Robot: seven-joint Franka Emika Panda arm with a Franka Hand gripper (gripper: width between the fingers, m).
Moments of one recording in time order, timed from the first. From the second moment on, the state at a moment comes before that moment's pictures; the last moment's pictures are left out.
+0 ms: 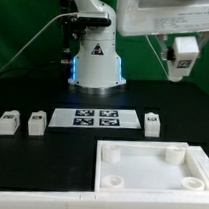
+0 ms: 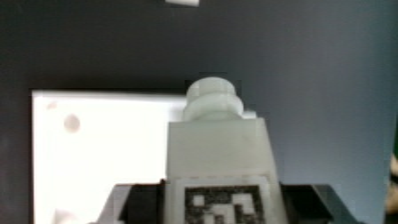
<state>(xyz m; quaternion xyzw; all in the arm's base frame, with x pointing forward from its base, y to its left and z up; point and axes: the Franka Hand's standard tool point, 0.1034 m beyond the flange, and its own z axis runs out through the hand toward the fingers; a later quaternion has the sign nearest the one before) 0.521 0.117 0.182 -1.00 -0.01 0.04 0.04</state>
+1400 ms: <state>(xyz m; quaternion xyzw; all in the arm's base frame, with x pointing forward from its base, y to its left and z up) 0.606 0.114 0.155 -0.97 -0.06 -0.25 0.04</state>
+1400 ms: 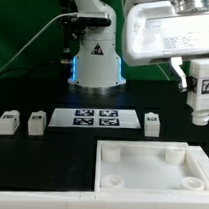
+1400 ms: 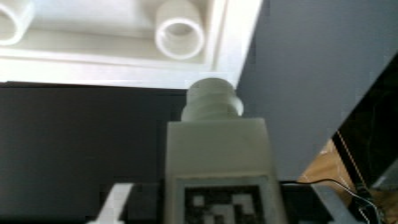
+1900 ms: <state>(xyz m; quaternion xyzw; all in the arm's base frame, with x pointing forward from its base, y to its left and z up) 0.631 0.114 0.117 -0.96 -0.06 -0.26 0.04</state>
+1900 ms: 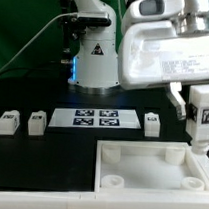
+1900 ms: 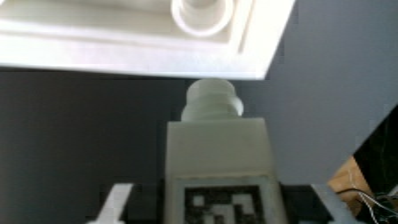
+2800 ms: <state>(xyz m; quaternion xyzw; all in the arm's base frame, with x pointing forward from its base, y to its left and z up) 0.625 0.108 0.081 -0.97 -0.07 -0.22 0.03</state>
